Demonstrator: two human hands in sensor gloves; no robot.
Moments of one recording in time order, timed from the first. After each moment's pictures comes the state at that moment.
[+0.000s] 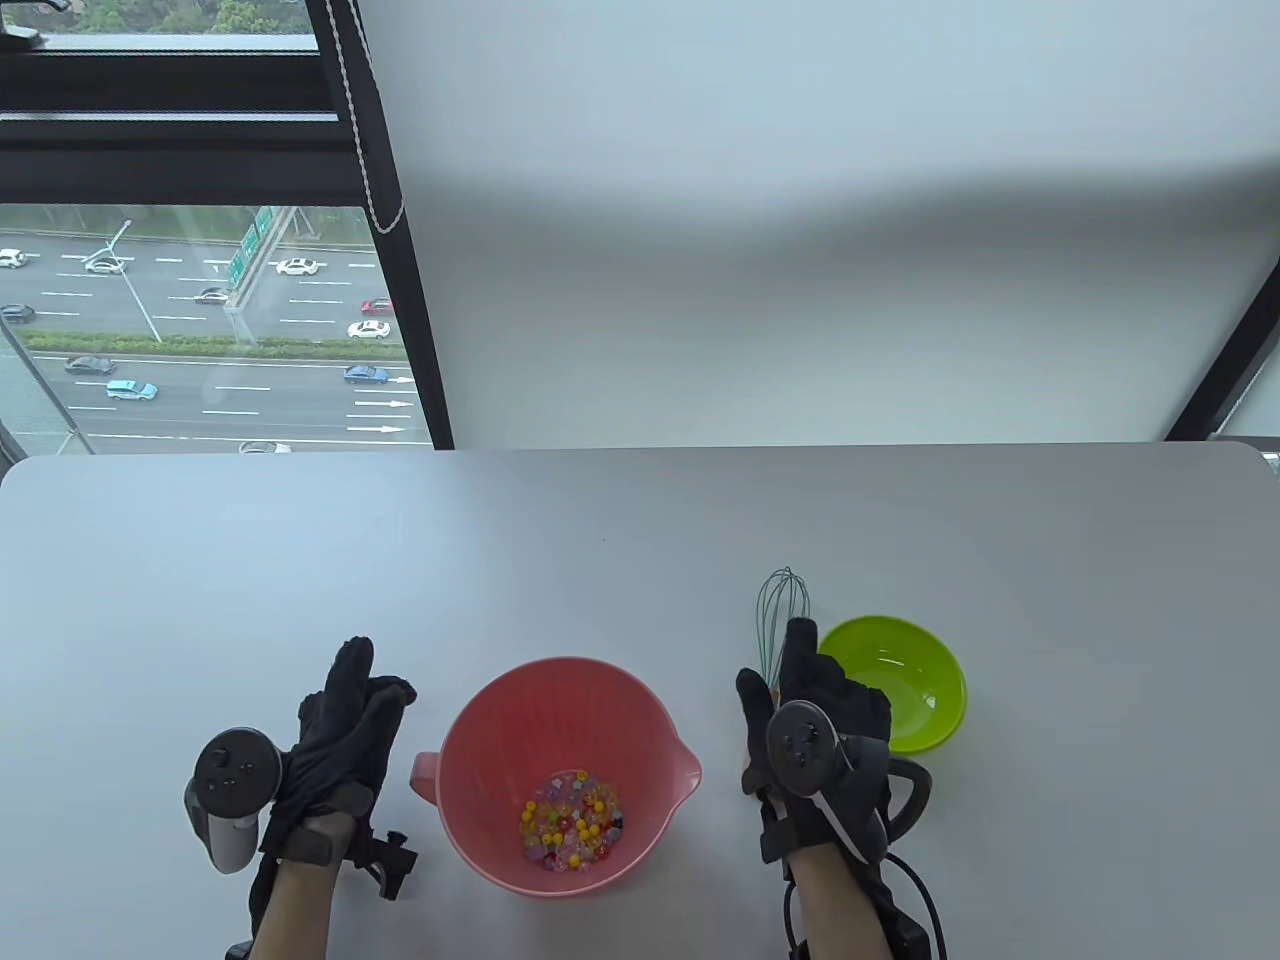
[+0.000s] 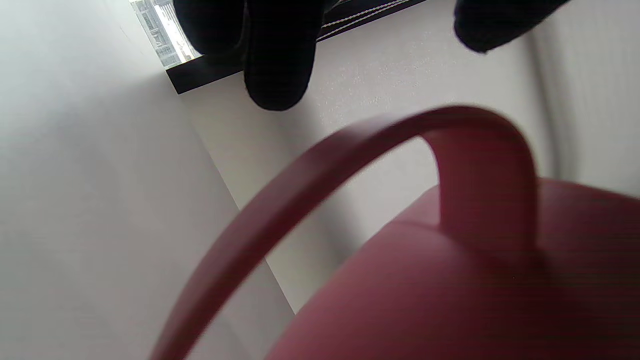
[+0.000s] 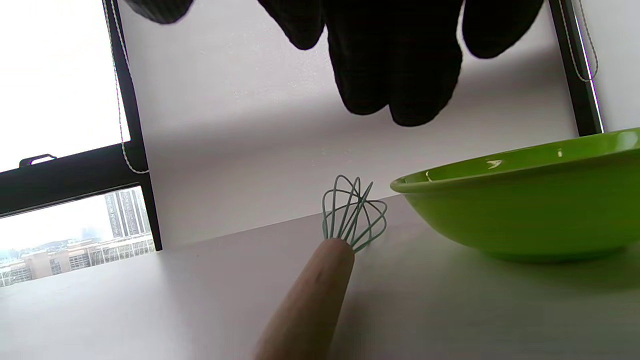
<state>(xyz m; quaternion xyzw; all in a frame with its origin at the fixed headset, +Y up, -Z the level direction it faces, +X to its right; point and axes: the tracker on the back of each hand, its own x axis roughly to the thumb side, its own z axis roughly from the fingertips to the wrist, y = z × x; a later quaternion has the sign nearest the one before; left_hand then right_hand) -0.340 -0.761 -0.341 0.06 -0.11 0.57 0.81 0.111 -0.713 -0.325 -0.08 -0.13 0.98 0.14</state>
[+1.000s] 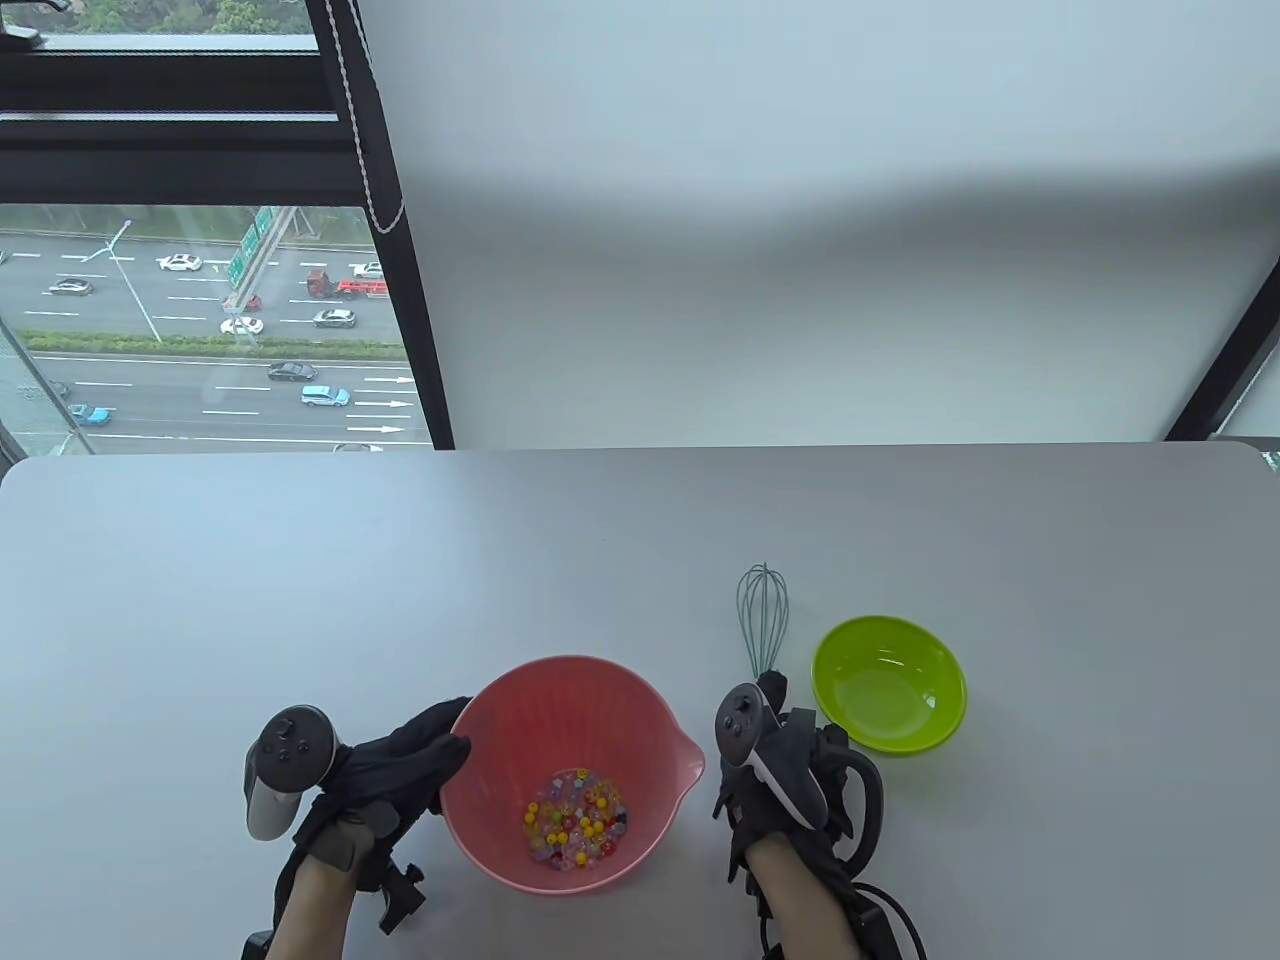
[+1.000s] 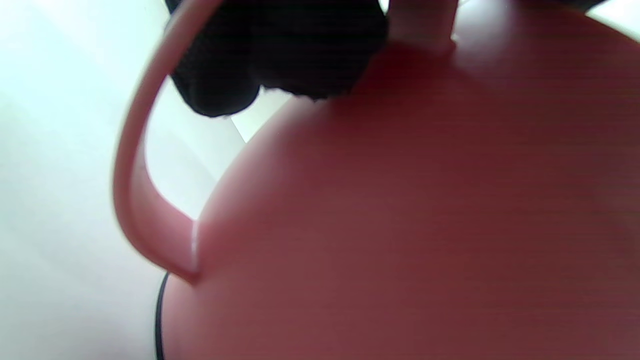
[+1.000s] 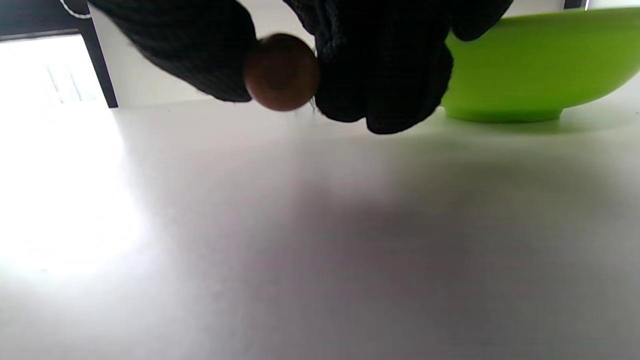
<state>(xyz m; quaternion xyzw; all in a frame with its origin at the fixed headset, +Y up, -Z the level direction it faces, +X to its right) -0.300 -0.762 -0.348 -0.07 -0.23 0.53 0.81 0.087 -0.738 -0.339 -0.13 0.02 0.99 0.08</state>
